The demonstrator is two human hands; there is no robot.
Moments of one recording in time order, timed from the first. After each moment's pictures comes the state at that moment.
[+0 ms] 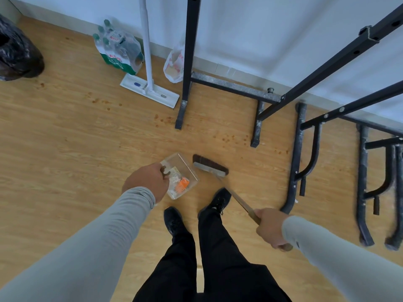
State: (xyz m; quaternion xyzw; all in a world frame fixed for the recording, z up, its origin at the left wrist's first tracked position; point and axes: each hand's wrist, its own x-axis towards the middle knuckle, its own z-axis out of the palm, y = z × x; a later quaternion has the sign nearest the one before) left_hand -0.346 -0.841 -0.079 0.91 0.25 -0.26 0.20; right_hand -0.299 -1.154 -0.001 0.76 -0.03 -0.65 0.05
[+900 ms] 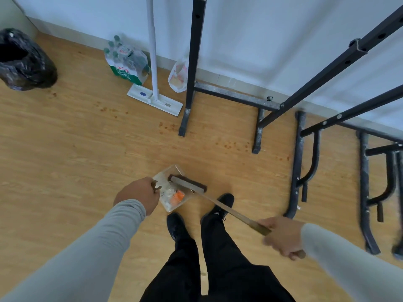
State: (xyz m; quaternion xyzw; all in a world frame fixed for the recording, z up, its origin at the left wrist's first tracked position) left_hand -0.395 -0.820 -0.074 0.91 0.27 -0.28 0.17; right_hand -0.318 -1.189 0.028 0.73 -0.11 -0.67 -0.10
